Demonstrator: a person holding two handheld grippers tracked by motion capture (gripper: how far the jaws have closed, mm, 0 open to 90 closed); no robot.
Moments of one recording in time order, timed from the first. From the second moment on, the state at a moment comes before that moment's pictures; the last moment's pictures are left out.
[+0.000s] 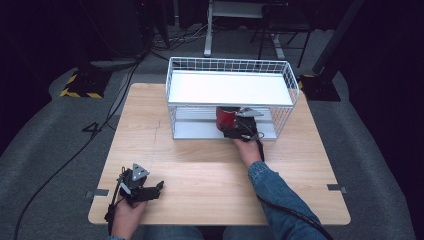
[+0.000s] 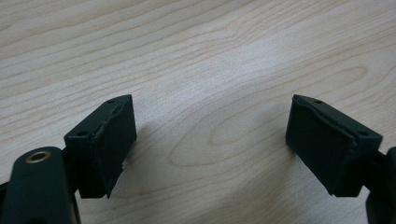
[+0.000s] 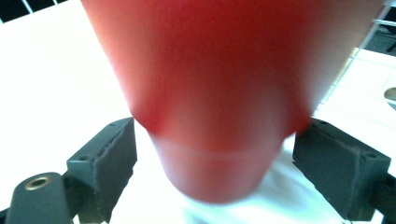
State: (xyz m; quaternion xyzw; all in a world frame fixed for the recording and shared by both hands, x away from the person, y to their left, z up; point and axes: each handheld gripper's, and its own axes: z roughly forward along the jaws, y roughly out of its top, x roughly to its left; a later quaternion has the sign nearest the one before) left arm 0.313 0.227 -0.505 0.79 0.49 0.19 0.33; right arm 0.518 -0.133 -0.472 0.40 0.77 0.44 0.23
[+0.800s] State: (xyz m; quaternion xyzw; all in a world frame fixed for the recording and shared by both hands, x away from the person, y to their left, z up) left arm 0.313 0.226 -0.505 0.79 0.49 0.19 0.32; right arm 0.456 -0.212 -0.416 0.37 0.78 0.46 0.21
